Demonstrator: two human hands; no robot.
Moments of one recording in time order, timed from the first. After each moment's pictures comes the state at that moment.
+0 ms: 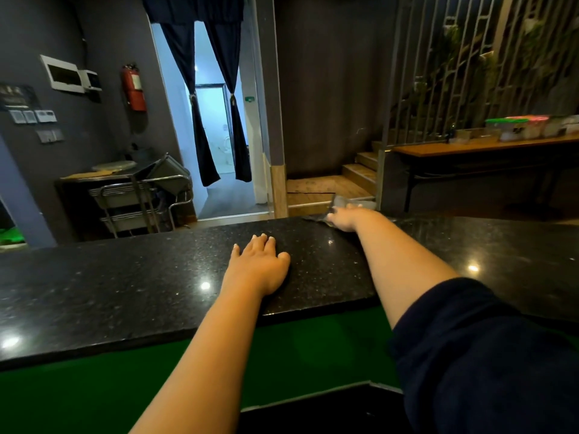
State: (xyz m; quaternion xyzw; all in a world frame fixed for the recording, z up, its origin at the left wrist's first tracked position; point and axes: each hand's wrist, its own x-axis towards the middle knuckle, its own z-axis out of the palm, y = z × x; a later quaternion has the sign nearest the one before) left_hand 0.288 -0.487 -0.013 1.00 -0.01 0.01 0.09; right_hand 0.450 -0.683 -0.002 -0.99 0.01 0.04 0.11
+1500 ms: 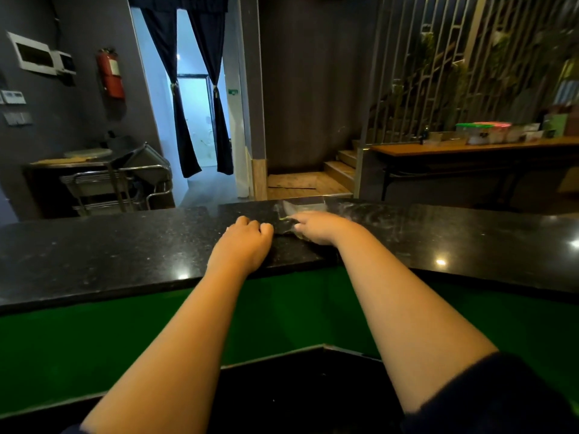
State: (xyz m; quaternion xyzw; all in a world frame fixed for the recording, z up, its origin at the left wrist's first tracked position) left_hand 0.247 -0.533 -0.015 0.98 -0.02 0.12 0.16; right_hand 0.296 -0.696 0.017 -0.98 -0.17 0.06 0.11
